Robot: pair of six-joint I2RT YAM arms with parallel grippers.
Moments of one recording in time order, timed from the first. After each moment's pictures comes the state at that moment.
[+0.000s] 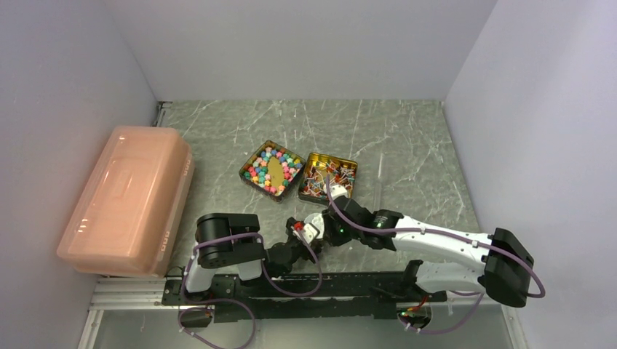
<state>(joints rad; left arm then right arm) -1.33 1.98 0.31 1.51 -0.55 -0.07 1.03 1.13 0.65 -0.39 0.14 0.60</state>
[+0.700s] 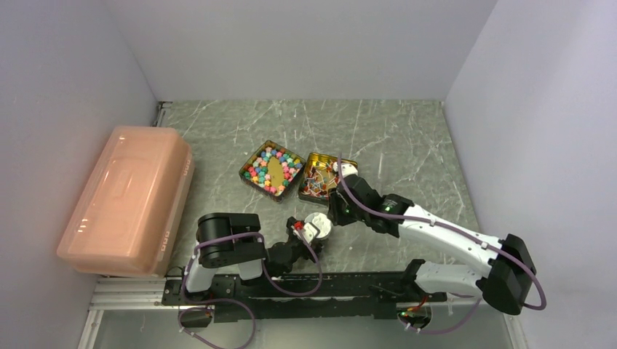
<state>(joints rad) -1.33 1.99 0.32 1.52 -0.54 -0.07 0.90 1.11 0.79 -0.49 0.14 0.54</state>
